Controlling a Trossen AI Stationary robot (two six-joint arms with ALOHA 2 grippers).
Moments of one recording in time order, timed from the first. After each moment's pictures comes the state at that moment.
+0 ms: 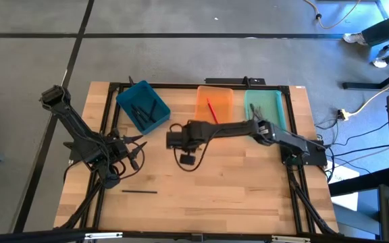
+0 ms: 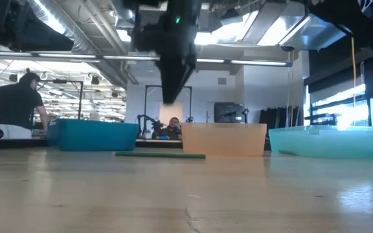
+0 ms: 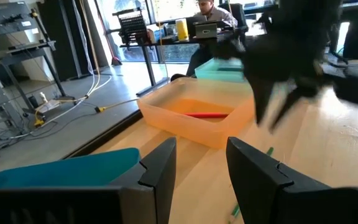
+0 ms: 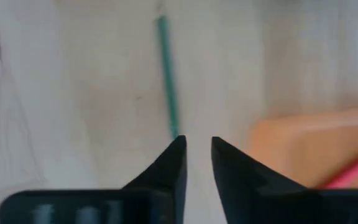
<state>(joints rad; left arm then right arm) -0.89 0.99 0.49 -0.71 -1.45 -1.11 0.08 2.40 2.35 -1.33 0.23 0.20</state>
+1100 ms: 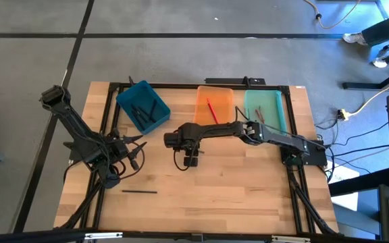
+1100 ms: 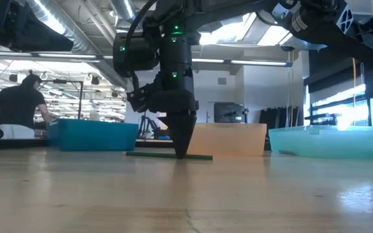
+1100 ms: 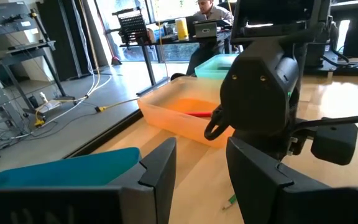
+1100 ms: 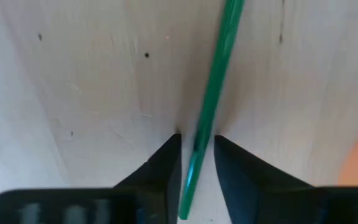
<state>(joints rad) -0.89 0.99 0.49 -0.72 -1.45 -1.12 0.01 2.59 2.35 -1.37 0.03 0.10</state>
